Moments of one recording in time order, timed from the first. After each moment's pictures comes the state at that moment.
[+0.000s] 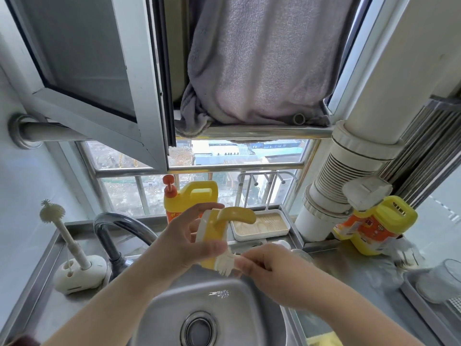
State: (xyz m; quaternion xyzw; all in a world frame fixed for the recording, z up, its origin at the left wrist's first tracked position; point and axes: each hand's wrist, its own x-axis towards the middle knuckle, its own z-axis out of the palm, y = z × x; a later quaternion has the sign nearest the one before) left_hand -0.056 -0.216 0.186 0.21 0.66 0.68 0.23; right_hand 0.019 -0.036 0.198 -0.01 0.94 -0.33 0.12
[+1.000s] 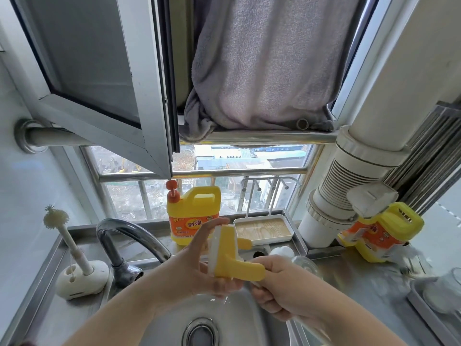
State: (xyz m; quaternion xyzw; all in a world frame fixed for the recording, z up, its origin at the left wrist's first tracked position) left_hand -0.053 -0.218 0.169 0.25 0.68 0.60 0.34; right_hand 0.022 -0.041 0.197 0.10 0.75 -0.61 0.25
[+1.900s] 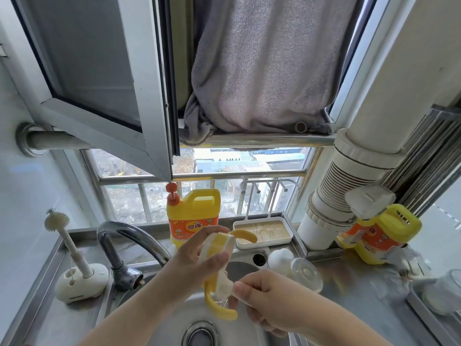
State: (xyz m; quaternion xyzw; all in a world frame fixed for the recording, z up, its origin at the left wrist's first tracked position) left_hand -0.050 -0.213 0.163 0.19 0.67 0.67 0.25; right_hand 0.023 -0.044 0.182 0.05 0.85 -0.47 0.22
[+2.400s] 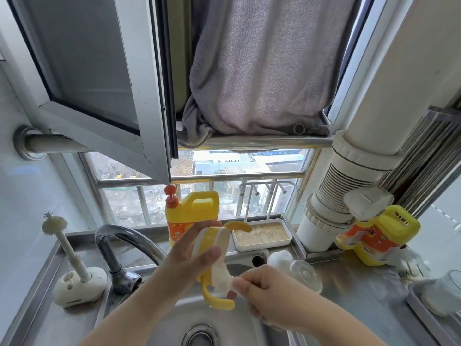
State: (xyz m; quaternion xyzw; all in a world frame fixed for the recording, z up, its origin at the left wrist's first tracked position) left_hand -0.057 -0.213 0.162 0.17 0.64 0.71 0.22; right_hand 0.019 -0.044 0.184 0.04 0.87 -0.45 0.18
